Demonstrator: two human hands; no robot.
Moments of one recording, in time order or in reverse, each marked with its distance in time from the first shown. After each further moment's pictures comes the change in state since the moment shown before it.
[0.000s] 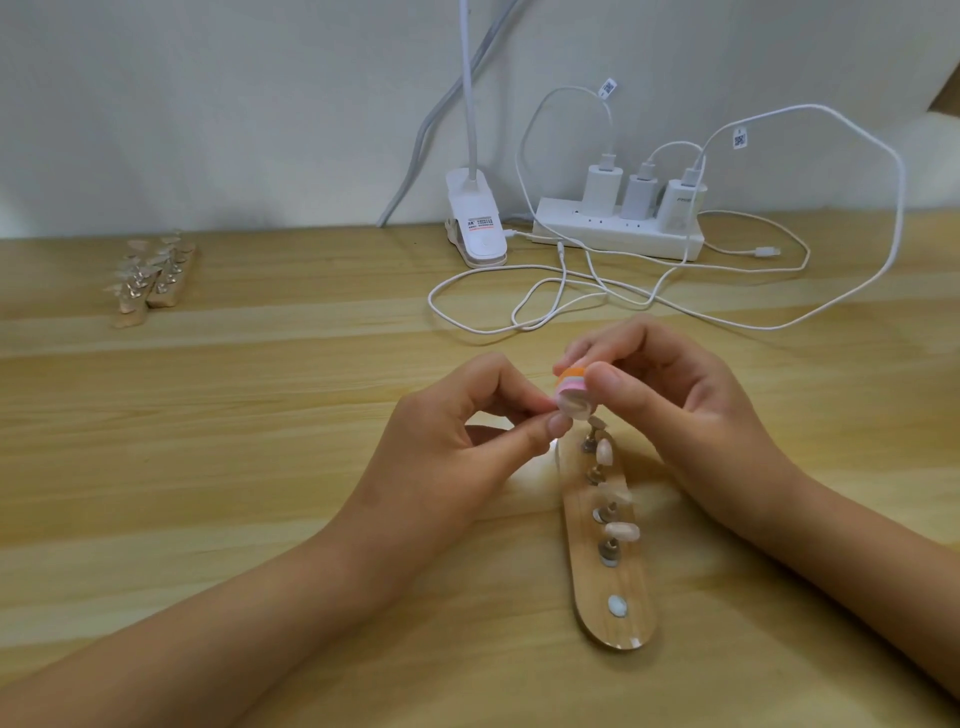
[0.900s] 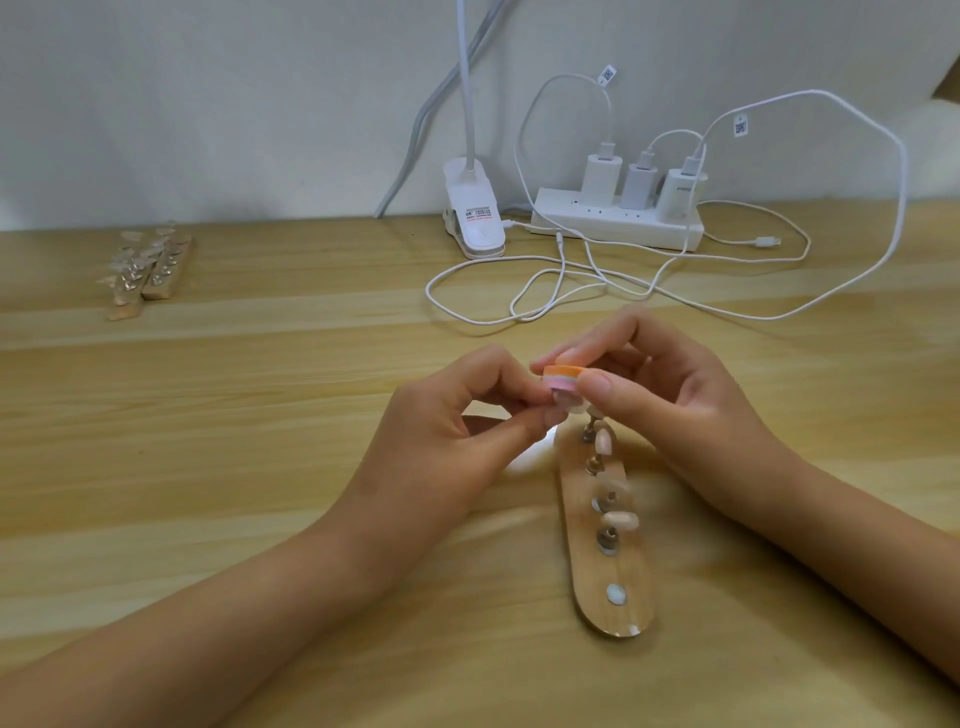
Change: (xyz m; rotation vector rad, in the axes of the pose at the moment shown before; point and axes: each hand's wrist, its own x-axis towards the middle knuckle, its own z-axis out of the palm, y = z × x) left_hand 0.000 0.000 0.000 0.016 0.003 0.025; right_hand -0.001 -0.005 0.000 0.013 -0.067 0.051
